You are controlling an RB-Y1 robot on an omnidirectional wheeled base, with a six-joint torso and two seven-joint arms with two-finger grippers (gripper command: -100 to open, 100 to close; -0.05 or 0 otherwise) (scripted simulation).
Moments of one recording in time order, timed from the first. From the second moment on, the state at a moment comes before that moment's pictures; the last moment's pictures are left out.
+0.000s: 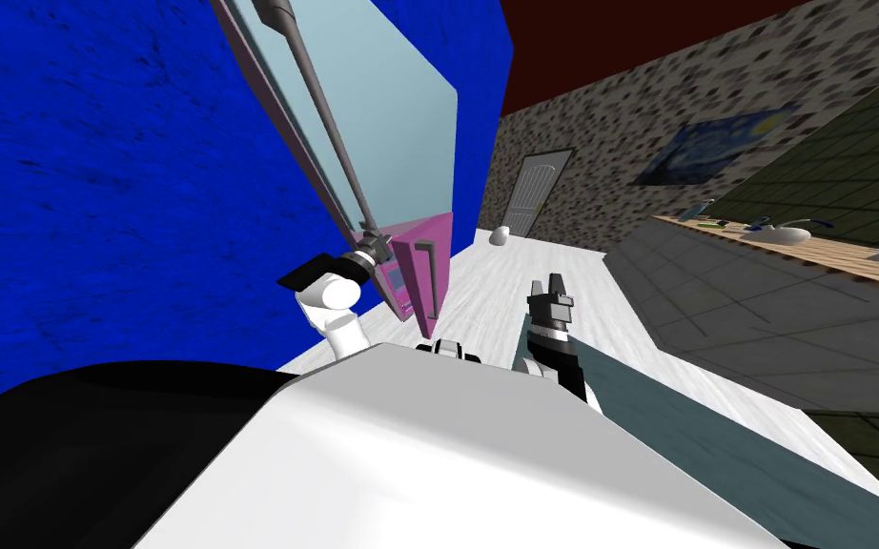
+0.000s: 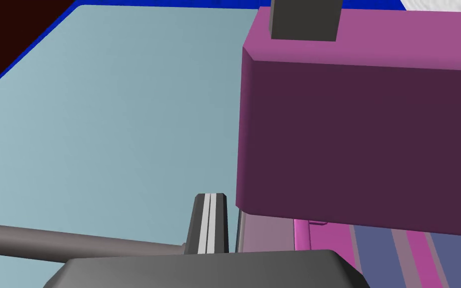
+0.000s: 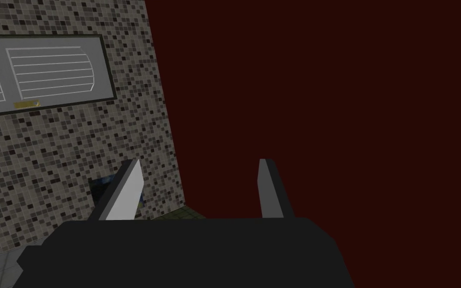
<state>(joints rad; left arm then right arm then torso) -0.11 0.03 0.43 -2.58 0.51 1.04 -0.19 0.54 -0.03 0.04 -2.27 0.02 -0.40 0.02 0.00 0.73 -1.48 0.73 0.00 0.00</state>
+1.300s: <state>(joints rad) -0.22 0.13 0.51 -2.46 0.55 1.18 -0.16 0.54 -0.03 0.04 -2.27 0.02 -0.40 0.02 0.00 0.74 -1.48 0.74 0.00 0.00</state>
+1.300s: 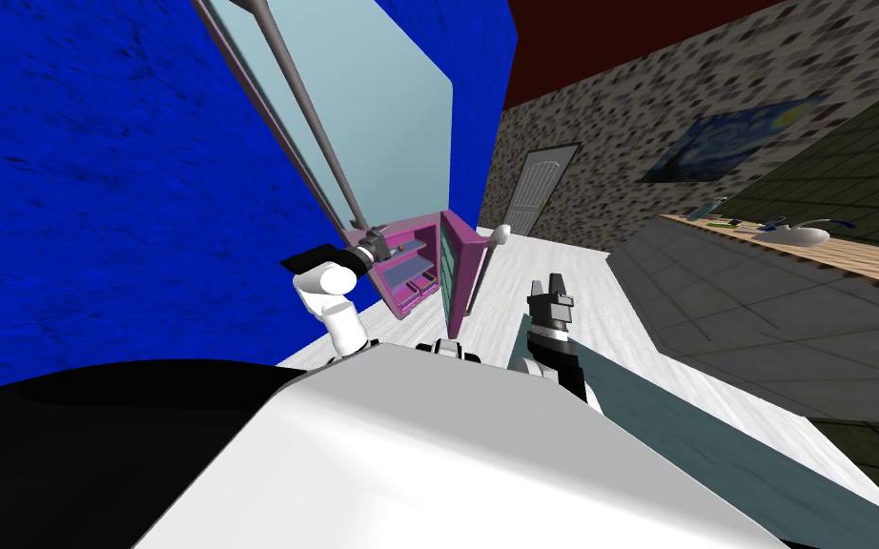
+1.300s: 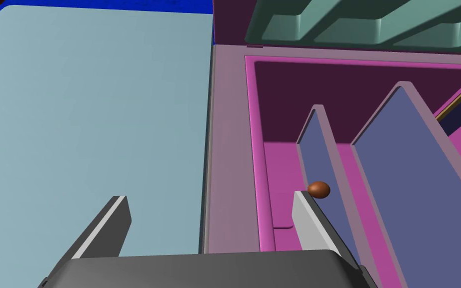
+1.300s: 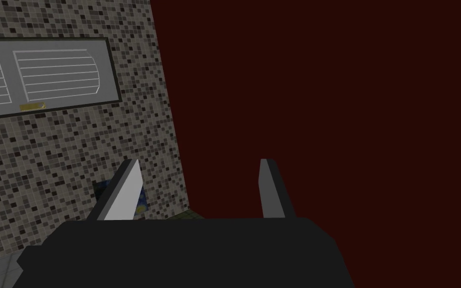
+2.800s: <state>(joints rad) -0.40 0.16 0.61 -2.48 0.70 1.48 -0.10 0.54 -0.03 0.04 -2.27 0.02 -0.40 0.02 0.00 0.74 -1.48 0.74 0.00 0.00</state>
